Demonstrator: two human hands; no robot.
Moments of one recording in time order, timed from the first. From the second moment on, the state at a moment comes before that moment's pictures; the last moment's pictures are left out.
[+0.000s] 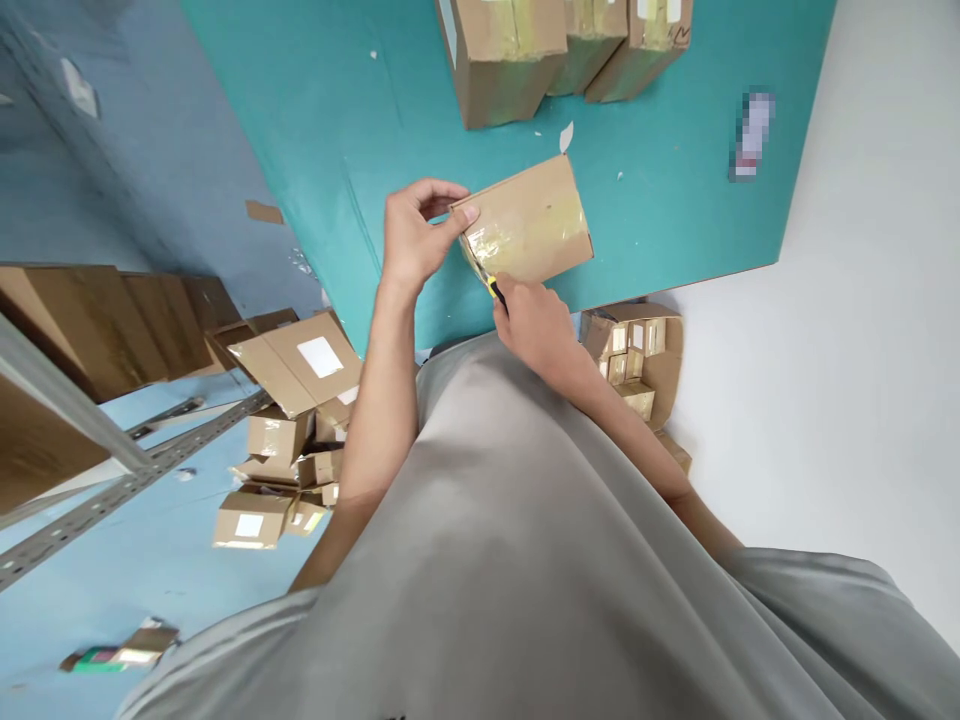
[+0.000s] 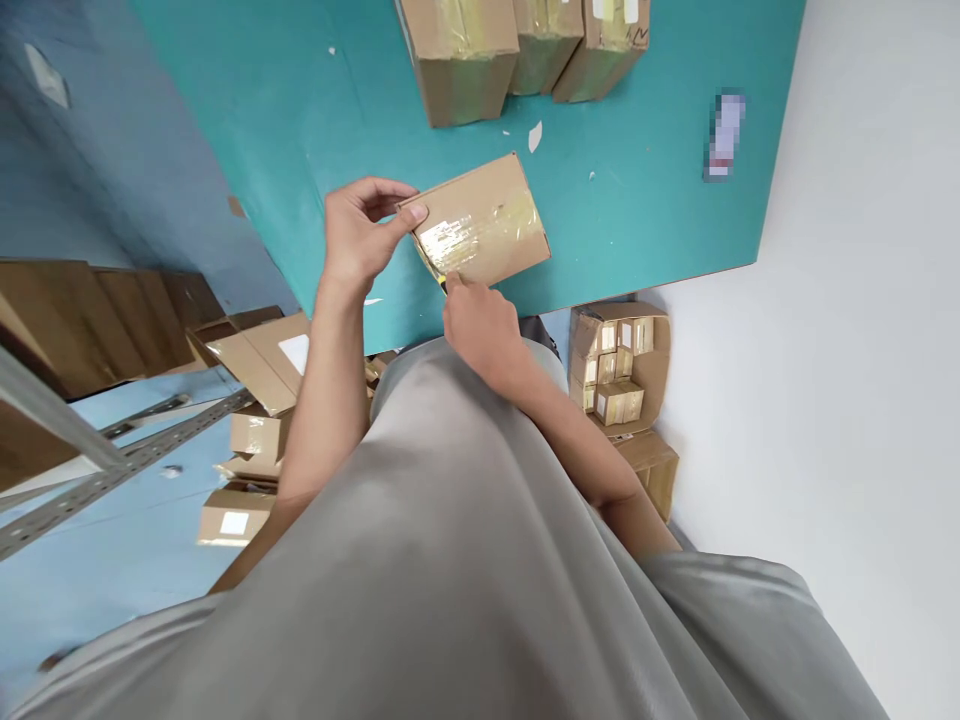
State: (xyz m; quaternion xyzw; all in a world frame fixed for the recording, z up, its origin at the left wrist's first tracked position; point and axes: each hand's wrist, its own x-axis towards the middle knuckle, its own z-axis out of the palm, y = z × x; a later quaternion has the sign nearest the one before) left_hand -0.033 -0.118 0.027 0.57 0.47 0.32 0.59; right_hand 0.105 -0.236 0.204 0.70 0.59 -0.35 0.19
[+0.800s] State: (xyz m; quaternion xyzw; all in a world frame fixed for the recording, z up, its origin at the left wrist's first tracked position) left_hand 0.100 -0.163 0.093 0.63 0.65 0.27 0.32; right_hand 0.303 -0.237 0.171 0.69 0.63 -0.34 0.02
